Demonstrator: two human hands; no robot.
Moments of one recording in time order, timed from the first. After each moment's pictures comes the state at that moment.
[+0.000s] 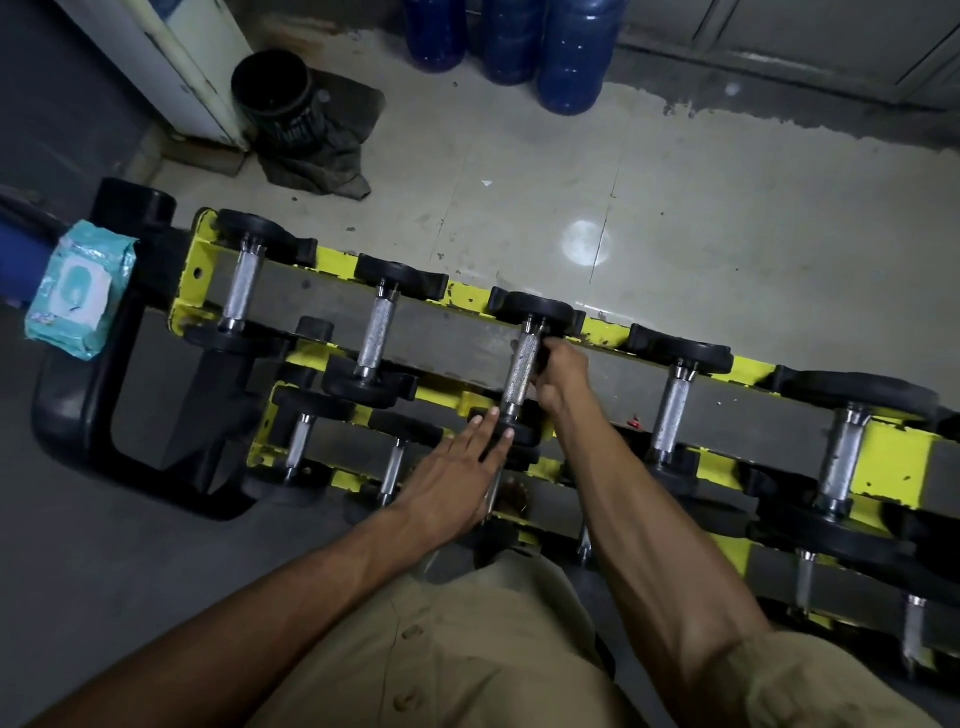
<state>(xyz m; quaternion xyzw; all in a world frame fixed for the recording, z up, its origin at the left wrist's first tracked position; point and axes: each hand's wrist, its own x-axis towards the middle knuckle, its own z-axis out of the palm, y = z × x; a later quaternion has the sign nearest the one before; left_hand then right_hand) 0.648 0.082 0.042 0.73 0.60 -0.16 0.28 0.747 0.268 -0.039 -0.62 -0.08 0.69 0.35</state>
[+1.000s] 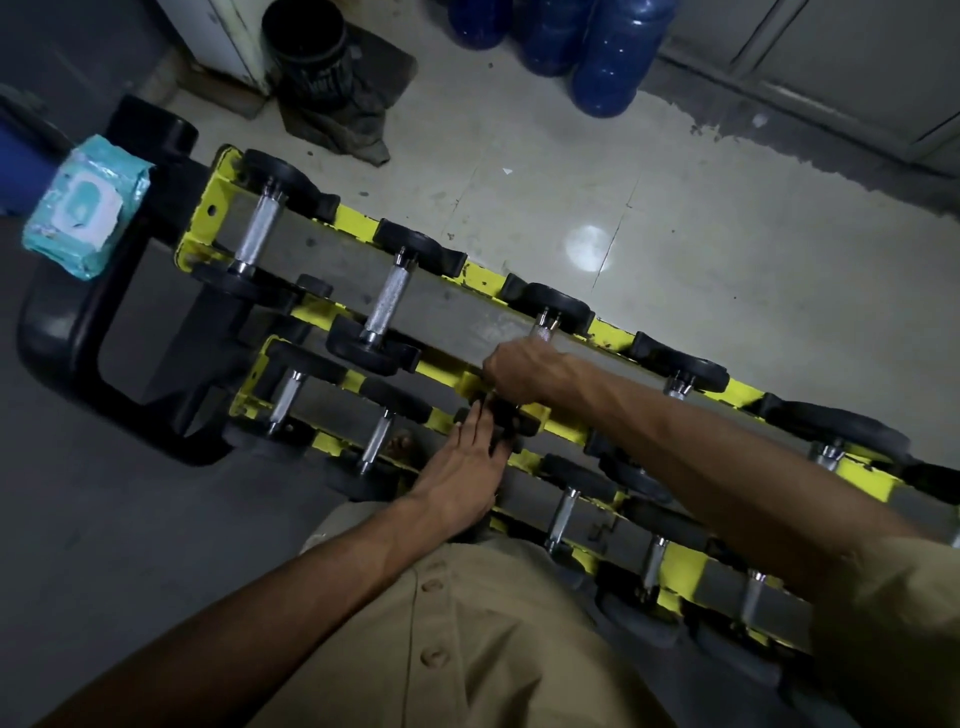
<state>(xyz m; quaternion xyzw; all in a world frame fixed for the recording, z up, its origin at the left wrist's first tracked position) 0.682 0.072 0.025 0.69 0.65 -0.15 0.27 0.723 0.255 0.029 -0.15 -0.93 0.04 -0.34</state>
